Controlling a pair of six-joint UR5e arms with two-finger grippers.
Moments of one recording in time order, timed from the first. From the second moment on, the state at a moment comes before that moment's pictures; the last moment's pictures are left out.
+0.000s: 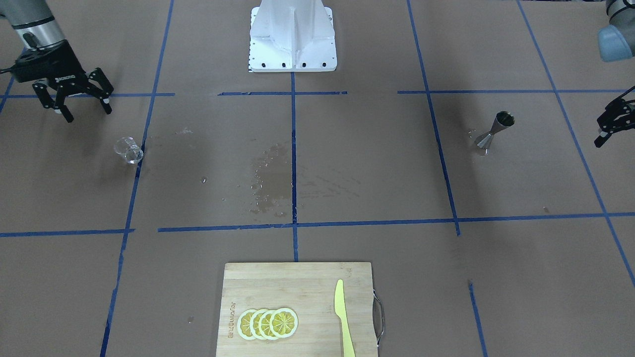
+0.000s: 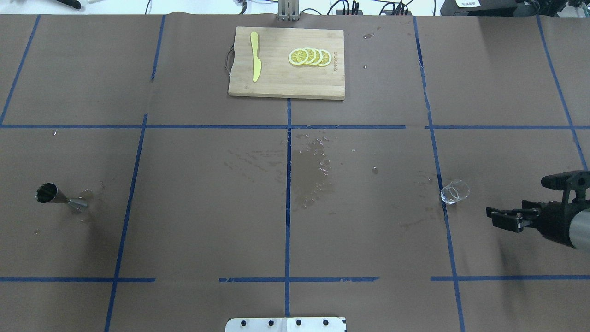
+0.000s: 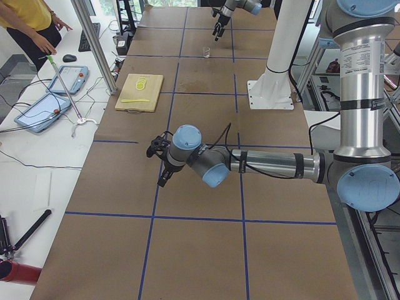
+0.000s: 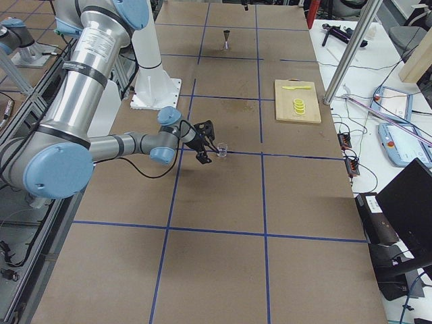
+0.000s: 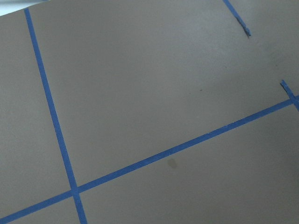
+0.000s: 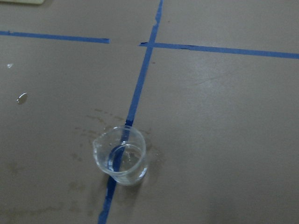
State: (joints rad) left arm -1.34 -1.47 -1.68 -2.28 -2.27 -0.24; right arm 0.58 -2.03 2.02 -0.57 1.64 1.02
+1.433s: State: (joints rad) left arm -1.57 -1.43 -1.76 -1.79 -2.39 -0.02; right arm 1.56 -1.65 1.78 -1.68 2.43 -0.10
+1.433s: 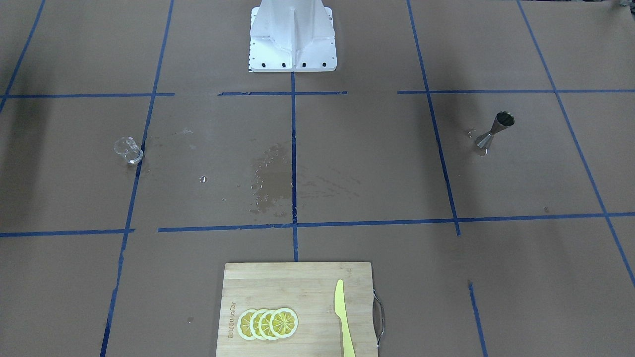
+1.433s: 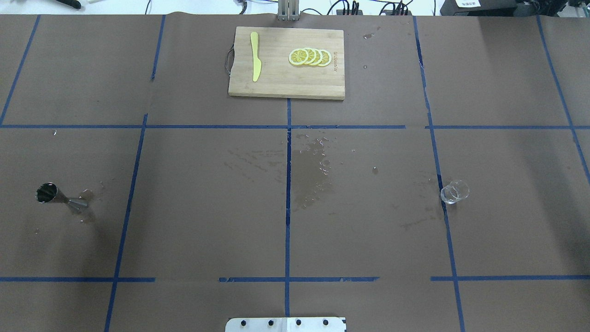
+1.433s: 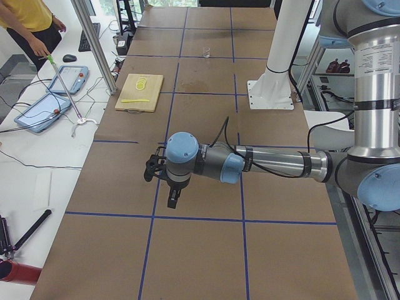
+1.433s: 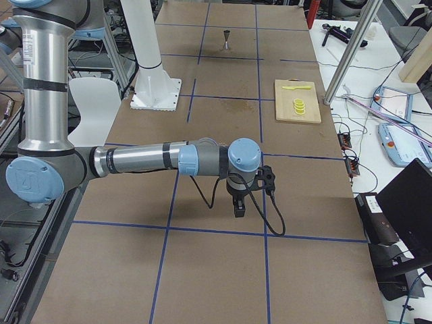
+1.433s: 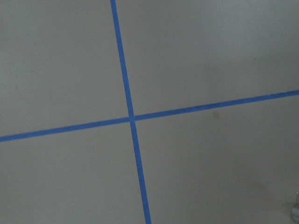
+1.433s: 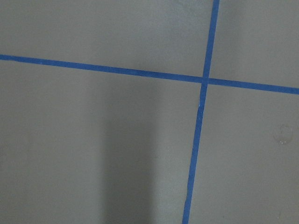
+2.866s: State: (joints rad) left arm -1.49 -1.39 -1.73 -1.81 -2.36 -0.02; right arm 1.50 -1.71 1.78 -1.51 2.34 -0.11
